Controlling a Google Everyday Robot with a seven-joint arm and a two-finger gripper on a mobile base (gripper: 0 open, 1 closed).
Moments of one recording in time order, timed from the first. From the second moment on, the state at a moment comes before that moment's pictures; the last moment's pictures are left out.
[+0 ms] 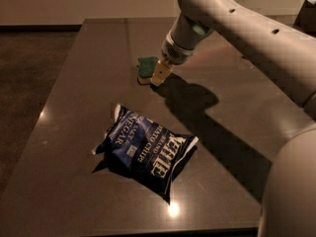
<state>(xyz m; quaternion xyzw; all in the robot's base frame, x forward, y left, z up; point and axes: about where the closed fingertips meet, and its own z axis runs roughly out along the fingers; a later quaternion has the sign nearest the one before) 0.680 -0.024 0.842 -0.50 0.83 0.08 0.22</state>
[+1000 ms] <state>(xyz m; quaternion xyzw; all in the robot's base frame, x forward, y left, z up) 0.644 -0.058 0.873 -0.54 0.81 0.11 0.19</state>
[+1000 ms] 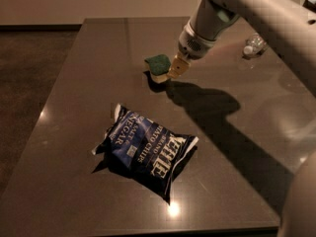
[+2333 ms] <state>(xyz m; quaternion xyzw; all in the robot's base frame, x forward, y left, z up) 0.499 -0.066 0.898 -0.63 0.73 0.21 0.16</state>
